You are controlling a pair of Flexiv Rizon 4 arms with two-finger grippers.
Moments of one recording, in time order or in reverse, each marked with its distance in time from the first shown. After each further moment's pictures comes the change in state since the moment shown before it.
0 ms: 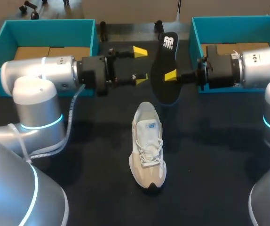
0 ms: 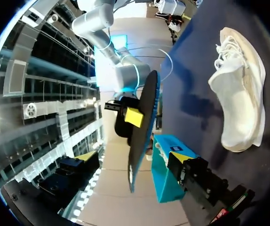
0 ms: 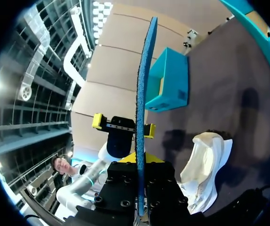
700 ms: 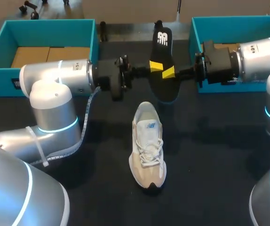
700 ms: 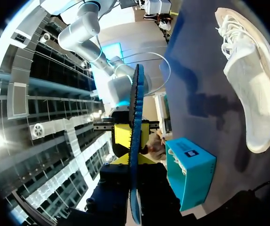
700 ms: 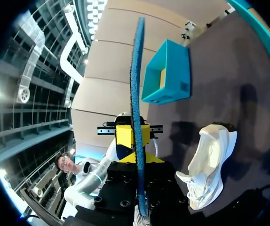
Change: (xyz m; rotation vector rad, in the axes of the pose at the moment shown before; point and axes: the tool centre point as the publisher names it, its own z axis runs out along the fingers) left arm -0.009 -0.024 0.049 0.078 -0.084 0.171; right arm 0.017 -0.003 0.003 0.085 -0.003 0.056
